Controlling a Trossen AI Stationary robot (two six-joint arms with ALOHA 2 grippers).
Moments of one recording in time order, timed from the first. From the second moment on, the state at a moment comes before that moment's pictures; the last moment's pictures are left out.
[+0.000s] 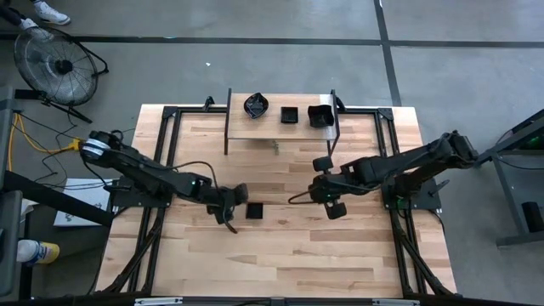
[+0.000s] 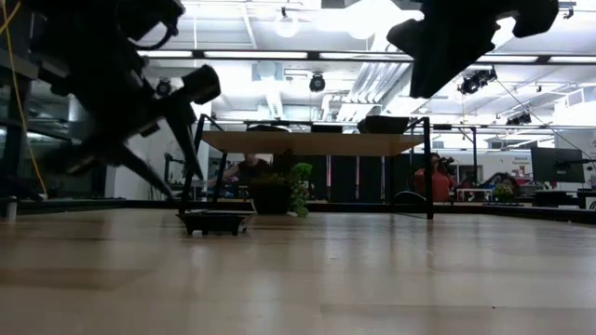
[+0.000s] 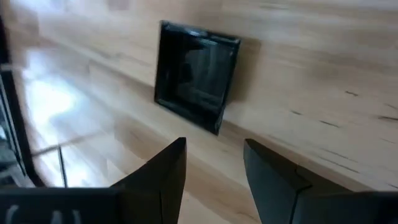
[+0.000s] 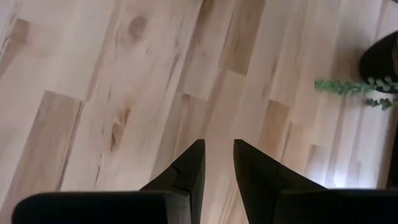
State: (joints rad) left arm -0.28 1.41 0.63 -0.11 -0.26 1.19; right arm 0.23 1.43 1.16 -0.86 0.24 -0.13
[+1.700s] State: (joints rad) left arm -0.28 1.60 0.63 0.11 -0.15 1.38; right arm 0.26 1.43 1.16 -0.80 0.24 -0.13
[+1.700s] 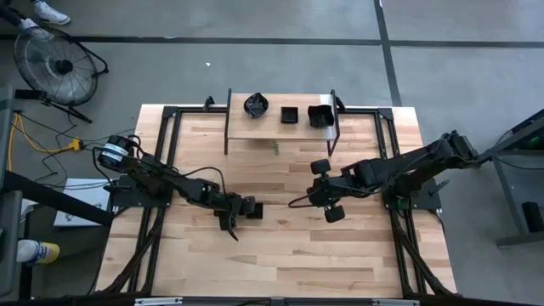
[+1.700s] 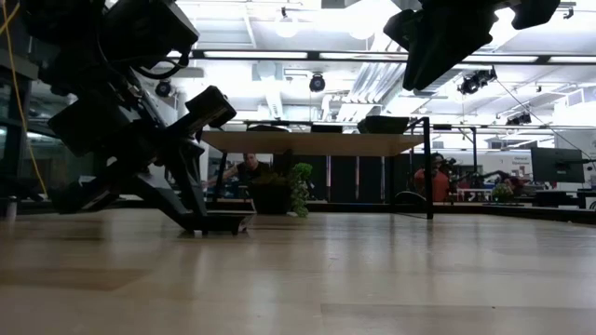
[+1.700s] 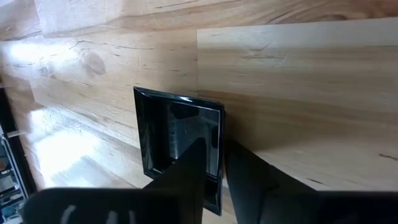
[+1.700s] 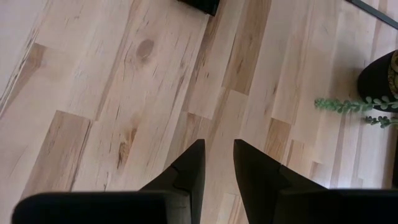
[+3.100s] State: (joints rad) left arm -0.28 1.60 0.73 0.14 -0.35 1.39; right arm 0.26 1.43 1.16 -0.68 0.23 -0.11
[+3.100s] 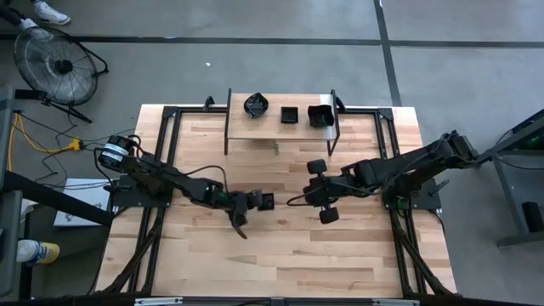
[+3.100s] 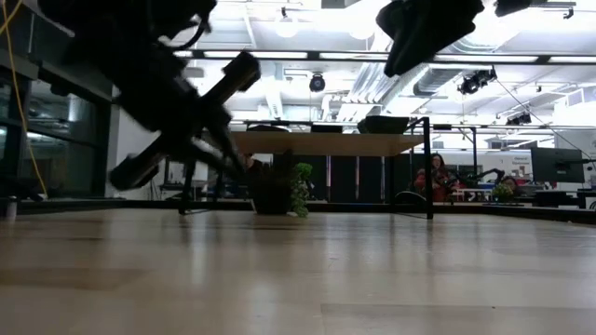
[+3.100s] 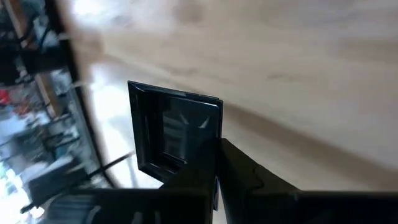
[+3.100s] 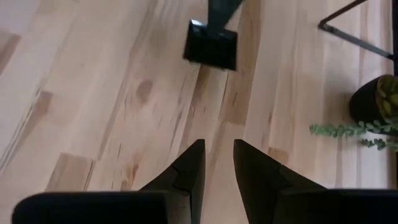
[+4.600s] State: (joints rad) left arm -0.26 1.60 0.91 0.13 -0.46 1.31; right arm 0.41 1.76 1.16 -0.26 0.79 -0.58
